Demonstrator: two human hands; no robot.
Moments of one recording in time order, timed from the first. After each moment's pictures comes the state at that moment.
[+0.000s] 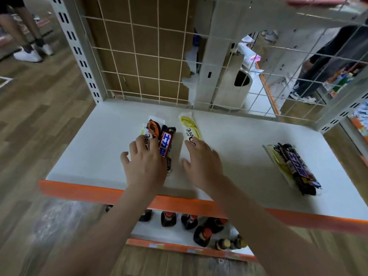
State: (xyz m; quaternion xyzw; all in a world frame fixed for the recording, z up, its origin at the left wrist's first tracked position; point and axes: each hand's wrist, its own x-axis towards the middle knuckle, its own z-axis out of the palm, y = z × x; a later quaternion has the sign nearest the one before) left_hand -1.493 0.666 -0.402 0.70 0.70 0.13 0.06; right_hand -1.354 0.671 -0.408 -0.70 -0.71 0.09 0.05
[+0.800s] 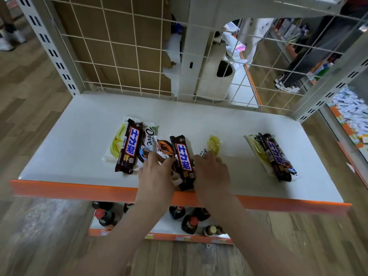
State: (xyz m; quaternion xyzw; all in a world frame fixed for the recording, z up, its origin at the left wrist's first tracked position) left_hand -1.451 0.626 -0.409 0.76 0.61 0.13 0.19; right_hand -1.326 0.613 -0.390 -0.77 -0.63 0.08 0.01
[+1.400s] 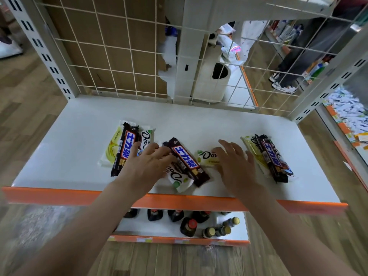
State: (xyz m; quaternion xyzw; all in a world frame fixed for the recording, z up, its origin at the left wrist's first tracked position) left_hand -1.478 0.670 -0.399 0.90 0.43 -0.04 0.03; right_hand -1.249 0.619 -0.391 -0.74 -0.67 0.04 -0.04
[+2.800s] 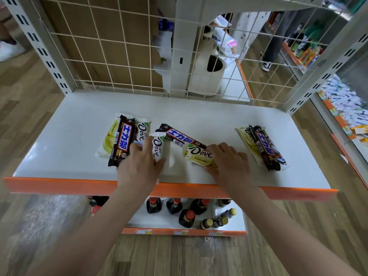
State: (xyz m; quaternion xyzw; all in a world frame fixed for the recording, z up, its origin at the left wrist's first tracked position) left_hand -1.459 0.634 -0.394 0.74 0.65 0.12 0.16; right_hand -1.258 0.593 -0.387 -0.74 -0.67 0.03 0.00
